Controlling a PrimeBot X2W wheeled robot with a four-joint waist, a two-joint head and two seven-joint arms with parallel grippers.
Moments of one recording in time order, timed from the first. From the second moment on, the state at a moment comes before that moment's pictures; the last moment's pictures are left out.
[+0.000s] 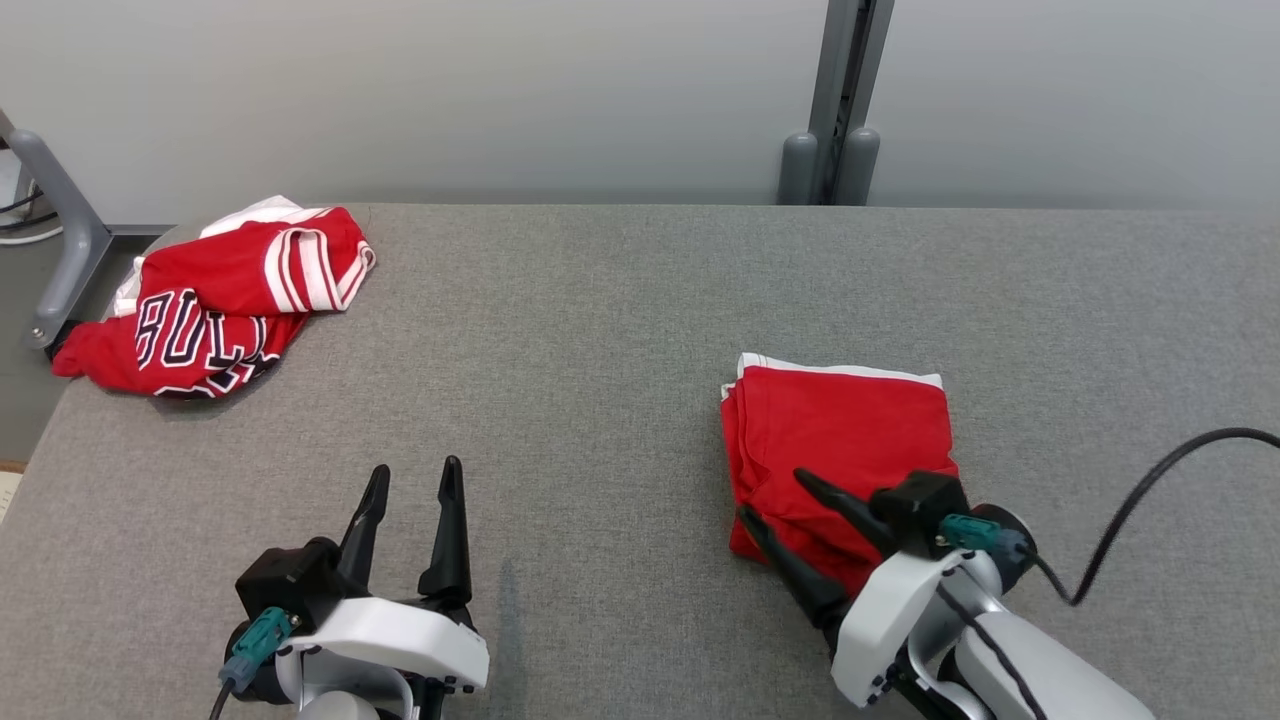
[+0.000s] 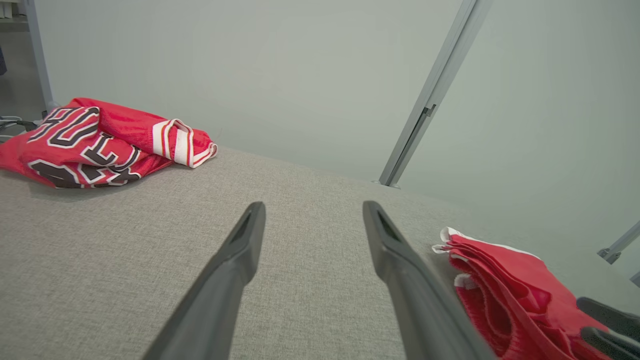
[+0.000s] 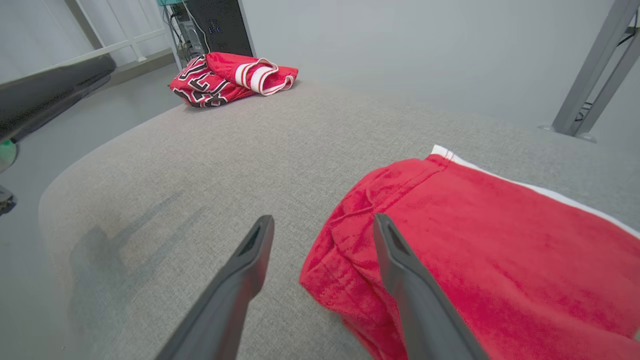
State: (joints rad) left arm -0.13 0.05 -0.22 0.33 -0.47 0.06 -0.26; right arm -0.43 -0.21 0.77 0.50 0.53 0.13 -0.11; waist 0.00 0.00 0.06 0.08
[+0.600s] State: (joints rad) left arm -0.12 0.05 -0.24 0.34 -0.47 0.05 -0.26; right arm -0.39 -0.15 0.44 0.60 0.39 0.13 -0.20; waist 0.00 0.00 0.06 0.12
